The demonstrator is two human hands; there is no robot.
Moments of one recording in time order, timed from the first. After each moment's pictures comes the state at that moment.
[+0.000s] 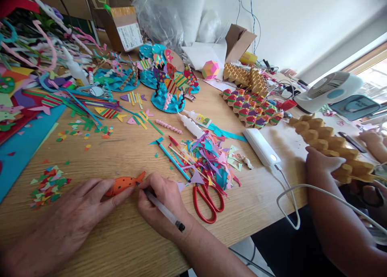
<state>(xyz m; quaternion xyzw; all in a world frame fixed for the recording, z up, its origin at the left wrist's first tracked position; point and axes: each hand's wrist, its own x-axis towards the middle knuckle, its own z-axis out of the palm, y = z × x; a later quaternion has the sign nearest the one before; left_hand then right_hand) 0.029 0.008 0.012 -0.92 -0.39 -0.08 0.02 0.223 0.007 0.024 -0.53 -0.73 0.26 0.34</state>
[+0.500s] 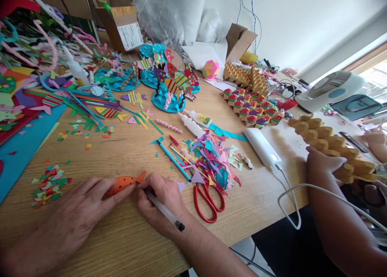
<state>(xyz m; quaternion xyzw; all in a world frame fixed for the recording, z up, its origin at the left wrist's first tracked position) 0.030 0.002 0.010 -0.91 -0.42 -0.06 0.00 0.223 0.007 0.023 -0.53 -0.73 0.27 0.34</state>
